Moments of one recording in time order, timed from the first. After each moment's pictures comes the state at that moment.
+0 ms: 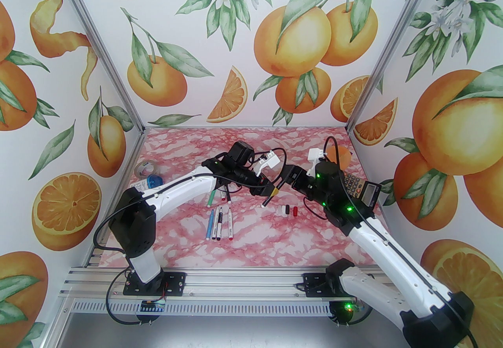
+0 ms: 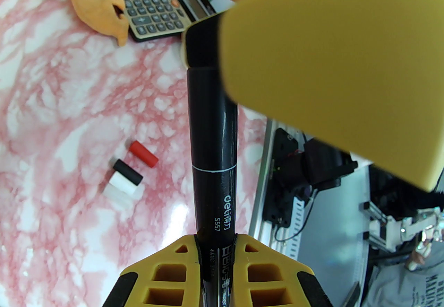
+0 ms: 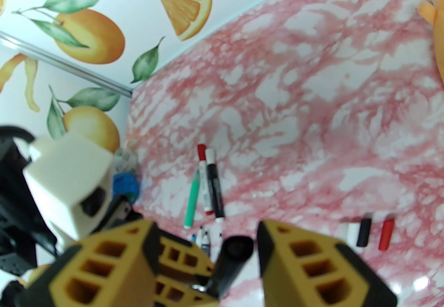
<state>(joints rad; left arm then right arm) -0.77 1.77 1.41 -0.39 0.77 -0.16 0.43 0.96 0.83 -0.31 -0.11 0.85</state>
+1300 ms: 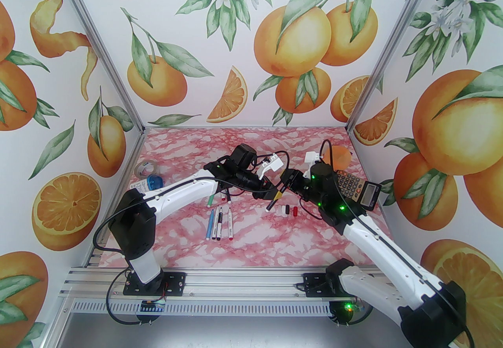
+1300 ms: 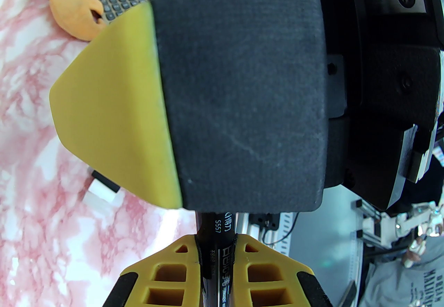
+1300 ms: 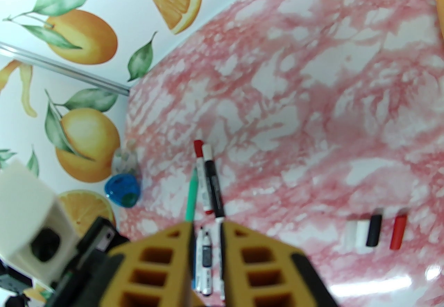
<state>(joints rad) -0.81 1.76 1.40 -0.35 0.79 -0.18 0.43 0.99 0.76 -0.22 -0.13 0.91</state>
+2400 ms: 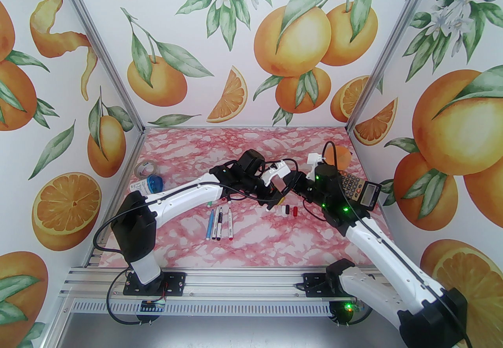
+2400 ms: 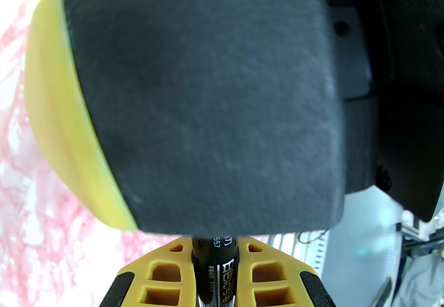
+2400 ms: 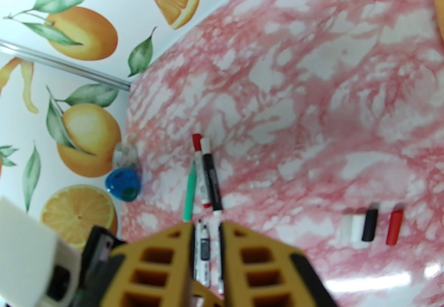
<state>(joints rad) -0.90 1.76 1.42 -0.40 0.57 -0.06 0.36 0.96 0.76 -0.27 -0.21 0.88</state>
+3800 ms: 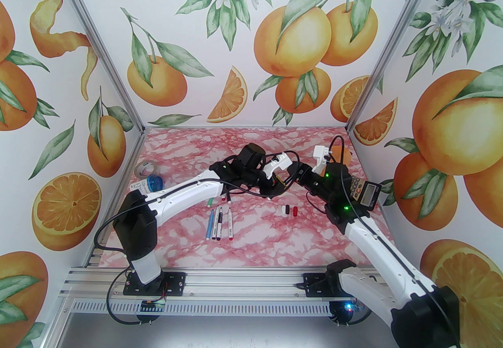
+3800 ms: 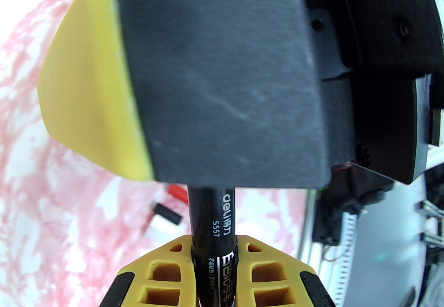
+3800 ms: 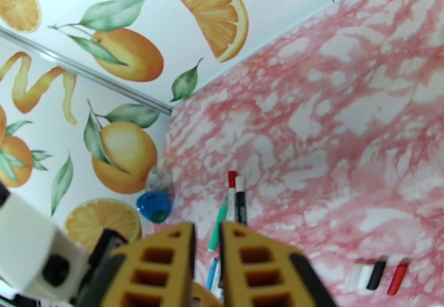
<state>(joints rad) -0.89 1.78 1.49 -0.39 0.46 0.00 0.24 1.00 0.68 0.04 -0.33 0.89</state>
